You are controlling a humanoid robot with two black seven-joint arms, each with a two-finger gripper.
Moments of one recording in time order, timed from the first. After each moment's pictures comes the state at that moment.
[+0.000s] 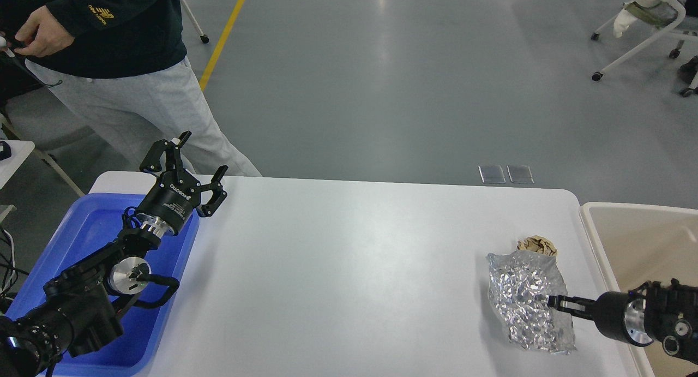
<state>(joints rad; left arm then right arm) -0.65 0.33 -0.60 -0.46 0.07 -0.61 -0.61 0.87 -0.83 -0.38 1.14 -0.95 -0.13 0.24</state>
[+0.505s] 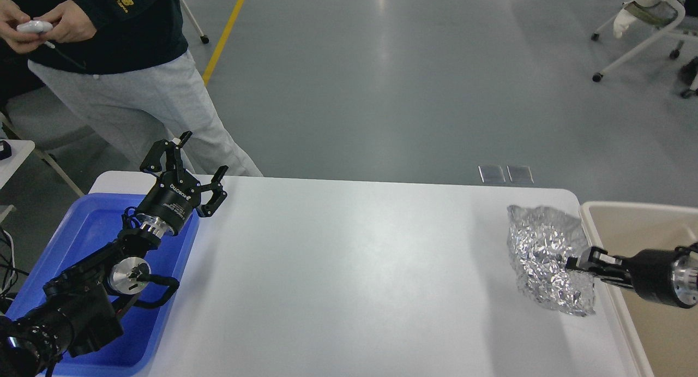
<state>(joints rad) -0.66 0.33 -0.60 -0.46 0.08 -0.61 -0.61 0.97 -1.06 -0.19 1.27 -0.83 0.17 0.27</state>
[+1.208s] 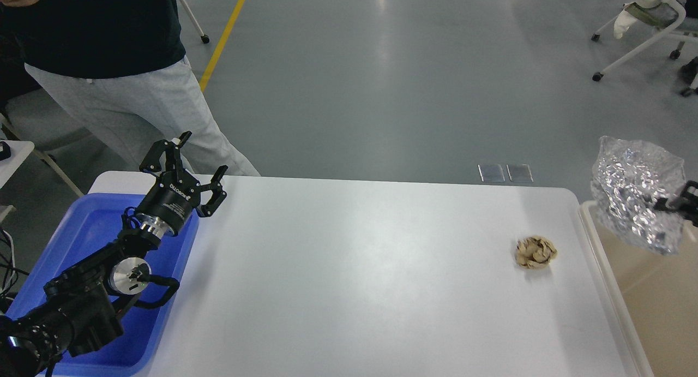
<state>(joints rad) -0.66 0.33 -0.60 -0.46 0.08 -0.61 -0.61 1.04 -1.13 -0.09 0.94 -0.80 0.34 0.28</state>
